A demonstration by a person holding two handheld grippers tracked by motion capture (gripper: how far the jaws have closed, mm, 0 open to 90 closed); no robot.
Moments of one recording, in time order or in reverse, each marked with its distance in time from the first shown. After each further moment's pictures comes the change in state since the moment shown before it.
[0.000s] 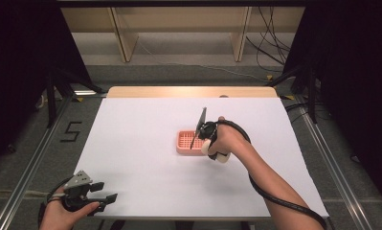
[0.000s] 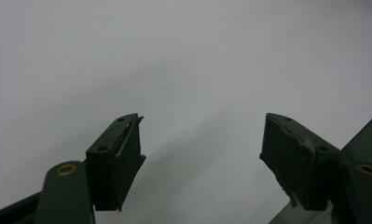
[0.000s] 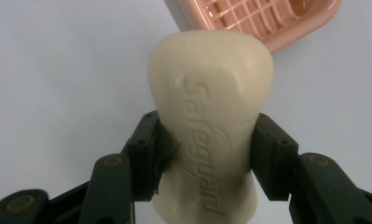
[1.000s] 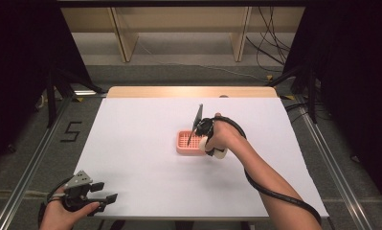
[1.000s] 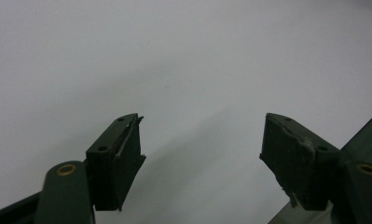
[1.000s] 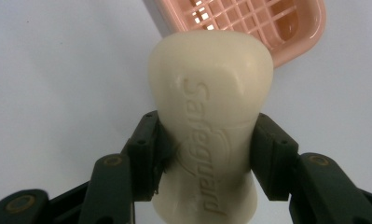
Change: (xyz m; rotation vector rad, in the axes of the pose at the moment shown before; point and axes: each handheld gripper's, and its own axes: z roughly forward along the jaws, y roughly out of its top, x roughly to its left) left arm 0.001 0.000 0.000 0.006 0.009 0.007; right arm -0.008 0.015 0.002 -0.006 -0.010 -0.036
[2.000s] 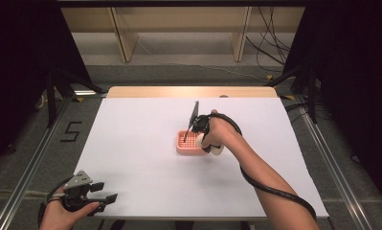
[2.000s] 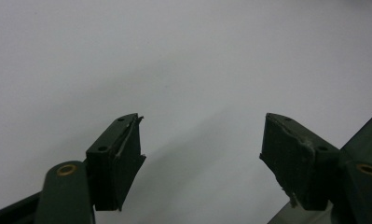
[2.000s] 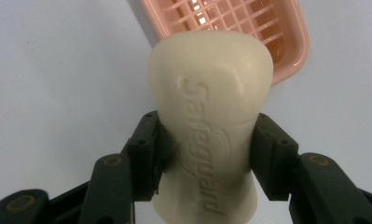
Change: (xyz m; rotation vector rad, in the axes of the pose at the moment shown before) left arm 0.000 0.000 0.000 0.001 -0.002 0.002; right arm -0.002 0.013 -0.004 -0.005 -0.017 -0.004
